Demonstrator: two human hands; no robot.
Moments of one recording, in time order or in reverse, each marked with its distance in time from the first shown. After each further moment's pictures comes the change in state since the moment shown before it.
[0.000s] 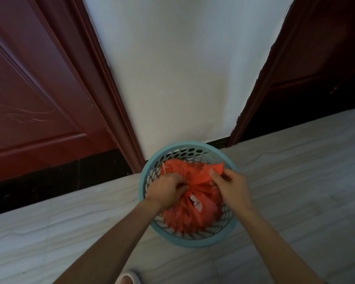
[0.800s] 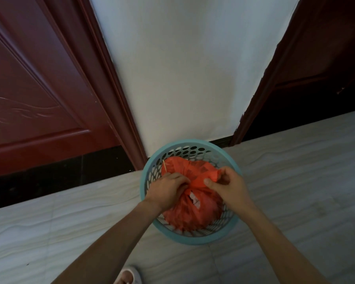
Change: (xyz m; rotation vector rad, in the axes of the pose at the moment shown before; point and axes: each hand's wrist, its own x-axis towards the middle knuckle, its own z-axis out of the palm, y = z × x) left_hand -0.011 -0.006 0.010 0.065 -0.007 0.020; right_hand 0.000 0.005 -0.004 -0.101 -0.151 -0.032
